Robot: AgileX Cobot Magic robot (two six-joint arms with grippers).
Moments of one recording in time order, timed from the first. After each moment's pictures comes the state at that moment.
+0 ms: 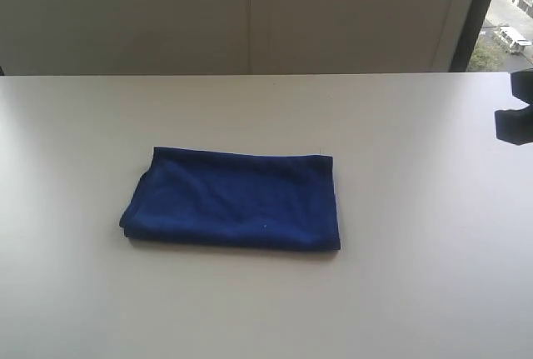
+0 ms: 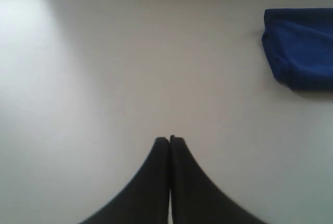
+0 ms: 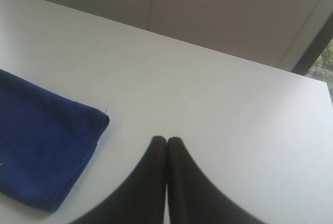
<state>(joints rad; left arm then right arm) -0.01 0.00 0.02 -0.02 0.40 0.10 -0.05 0.87 -0.71 0.36 0.37 -0.52</state>
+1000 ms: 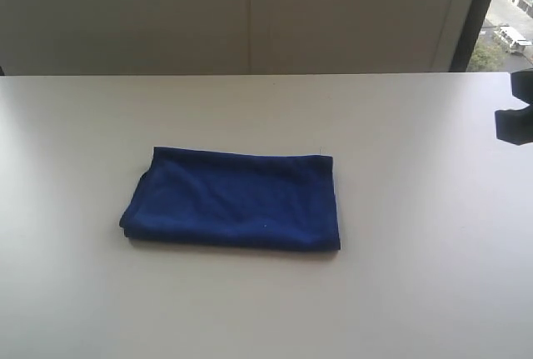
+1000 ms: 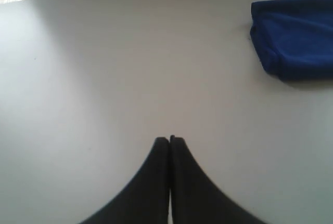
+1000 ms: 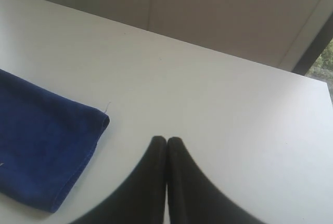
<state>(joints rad) -0.01 0.00 0.02 -0.10 0.40 0.23 -0.05 0.87 -0.71 0.36 0.37 -0.52</state>
